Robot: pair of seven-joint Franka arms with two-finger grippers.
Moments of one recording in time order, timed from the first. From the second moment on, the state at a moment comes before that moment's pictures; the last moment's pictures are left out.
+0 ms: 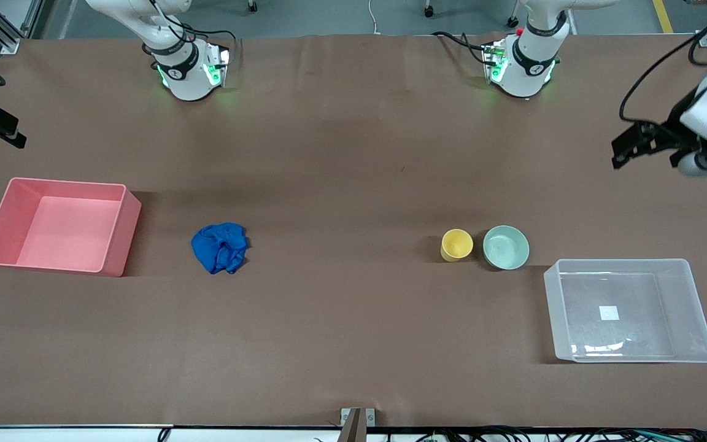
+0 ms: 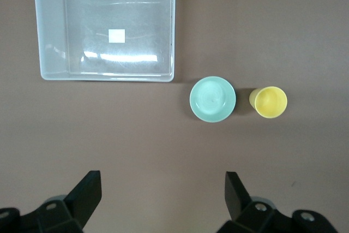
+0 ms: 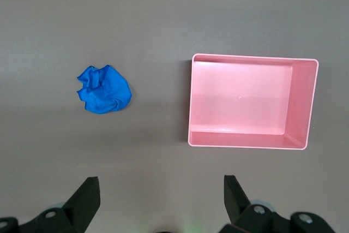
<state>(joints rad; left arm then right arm) -0.02 0.04 -0.09 -1.56 0.03 1.62 -0.12 -0.02 -0.03 -0.06 -1.49 -0.01 1.44 -0.05</state>
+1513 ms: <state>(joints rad) -0.03 0.35 -0.11 -2.21 0.03 2.67 -0.38 0.07 0.03 -0.04 -1.82 0.00 1.82 -0.05</state>
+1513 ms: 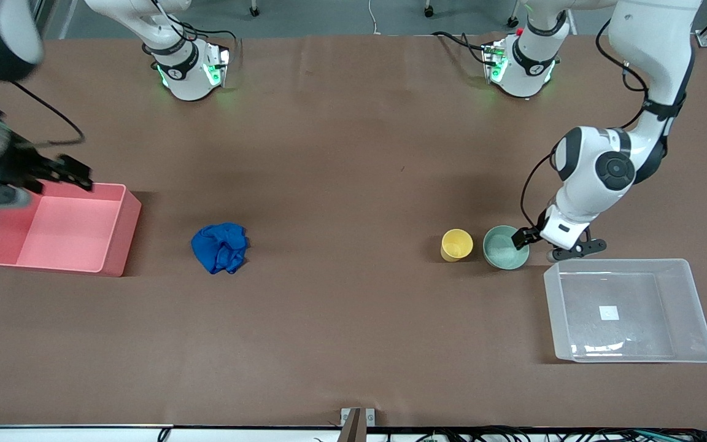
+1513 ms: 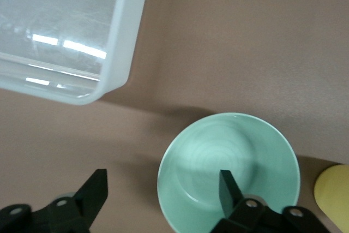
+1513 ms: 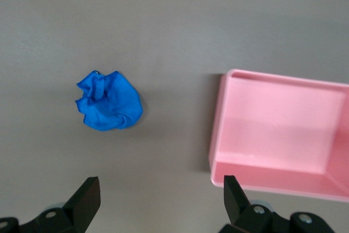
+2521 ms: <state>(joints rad) -0.03 0.31 -0.13 -2.15 0.03 2.61 -0.37 0.30 0.46 -0.03 -1.99 0.00 2.36 -0.04</state>
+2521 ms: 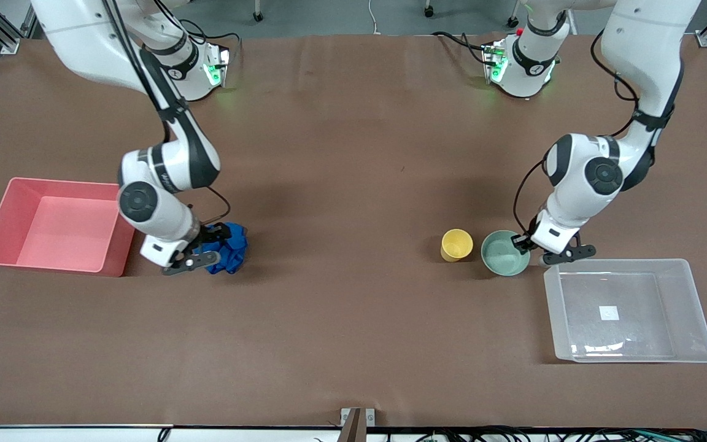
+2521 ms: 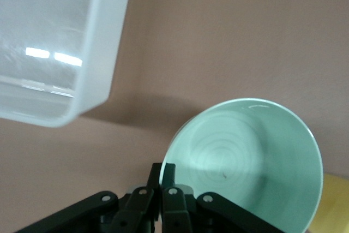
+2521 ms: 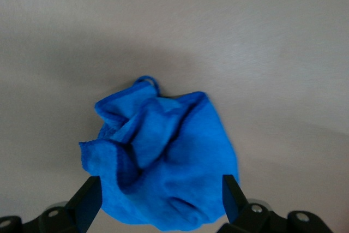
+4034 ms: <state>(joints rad) 0.26 0.69 -0.12 -1.59 0.08 2.39 0.26 0.34 0.51 -0.04 -2.03 0.00 2.40 -0.04</state>
